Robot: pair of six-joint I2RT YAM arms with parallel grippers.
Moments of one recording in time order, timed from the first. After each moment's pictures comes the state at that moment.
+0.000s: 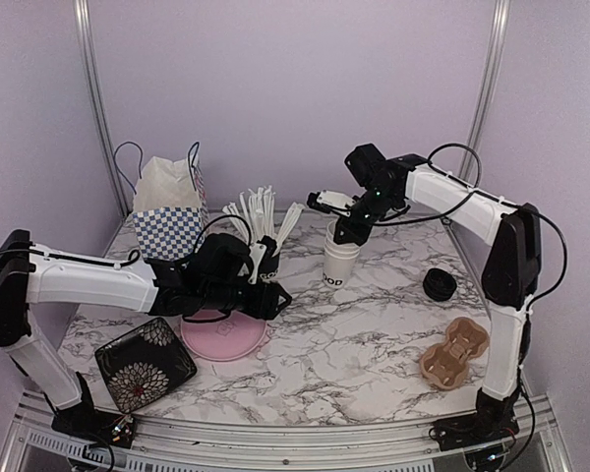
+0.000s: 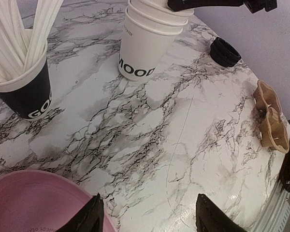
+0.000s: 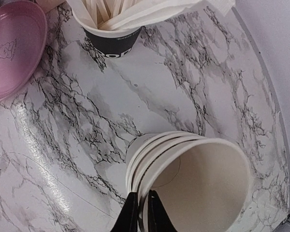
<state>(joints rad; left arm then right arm) -0.97 1.62 1.00 -0.02 -0.04 -0.43 0.55 2.02 1.94 -0.99 -0.18 -0.57</state>
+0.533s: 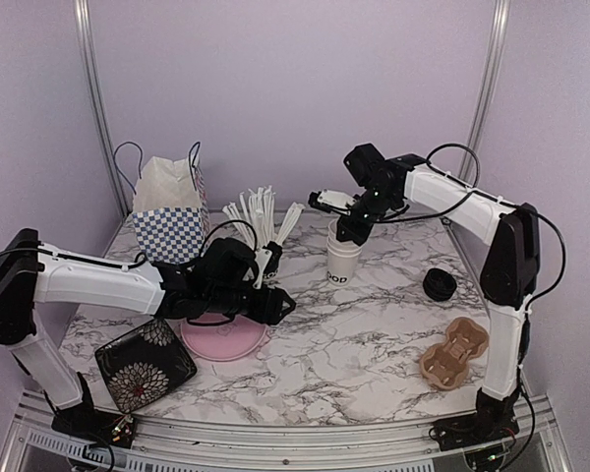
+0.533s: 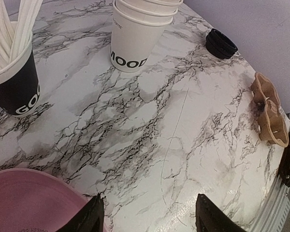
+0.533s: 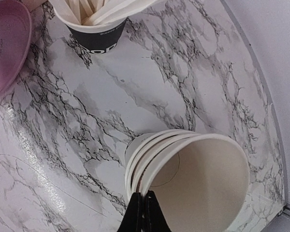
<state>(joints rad) -0.98 1.65 1.00 0.00 -0.02 -0.43 0.55 2.03 1.95 -1.00 -0.13 -0.56</state>
